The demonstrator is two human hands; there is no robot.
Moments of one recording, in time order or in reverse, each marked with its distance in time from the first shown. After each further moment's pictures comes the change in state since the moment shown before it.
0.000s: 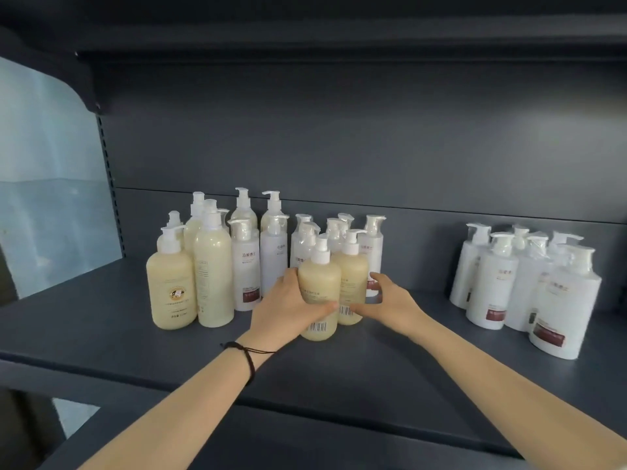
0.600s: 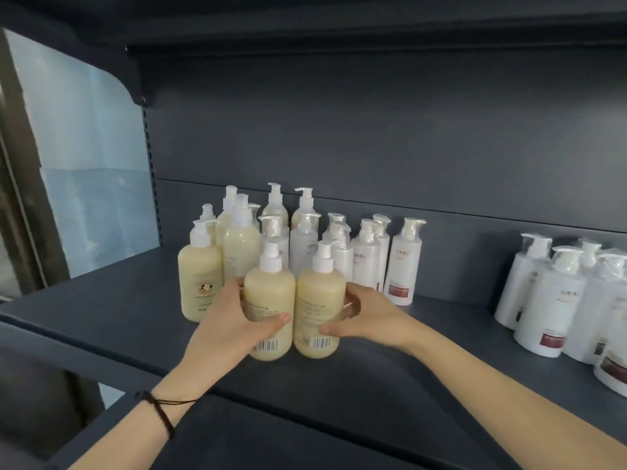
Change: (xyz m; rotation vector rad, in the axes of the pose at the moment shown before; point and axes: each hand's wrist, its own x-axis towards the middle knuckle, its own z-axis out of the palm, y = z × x) left_hand -0.049 -0.057 -0.064 -0.258 0.213 -0.101; right_hand 0.008 -0.048 0.045 0.110 -0.366 -0.226
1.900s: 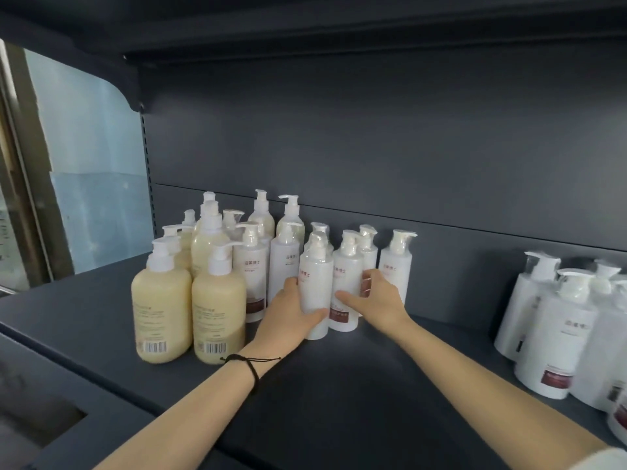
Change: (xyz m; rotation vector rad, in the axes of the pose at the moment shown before) left_hand 0.067 0.020 0.125 0.168 -0.020 0.022; right_hand 0.056 0.059 -0.054 -0.028 0.401 0.070
